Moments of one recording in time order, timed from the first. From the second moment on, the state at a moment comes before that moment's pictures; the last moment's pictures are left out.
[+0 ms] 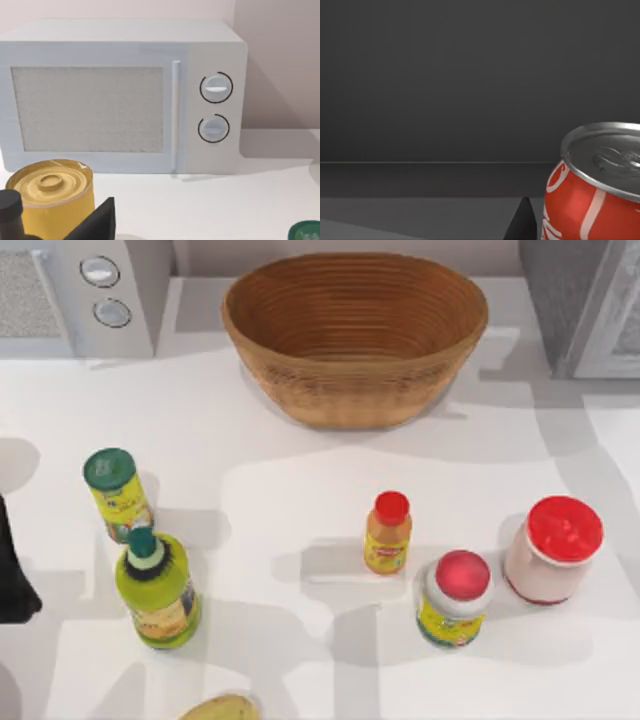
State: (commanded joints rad) left arm 0.00 0.00 0.00 0.00 0.00 0.00; right arm 0.28 1.33 1.92 -0.58 0.30 0.01
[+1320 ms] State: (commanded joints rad) left arm 0.00 0.00 0.00 0.00 0.00 0.00; right arm 0.08 0.37 0.46 -0.16 0.08 0.00
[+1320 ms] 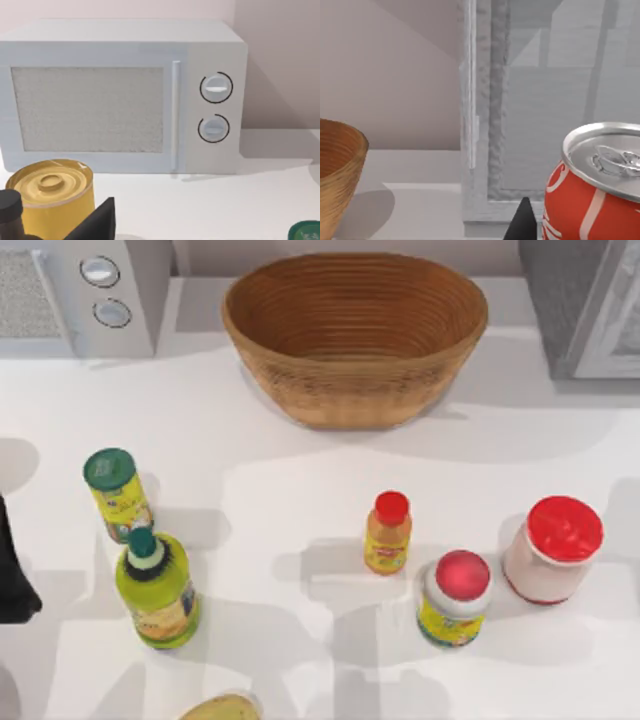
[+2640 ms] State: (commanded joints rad) left arm 0.00 0.00 0.00 0.00 0.00 0.00; right arm -0.07 0.38 0.11 0.31 -0.21 0.01
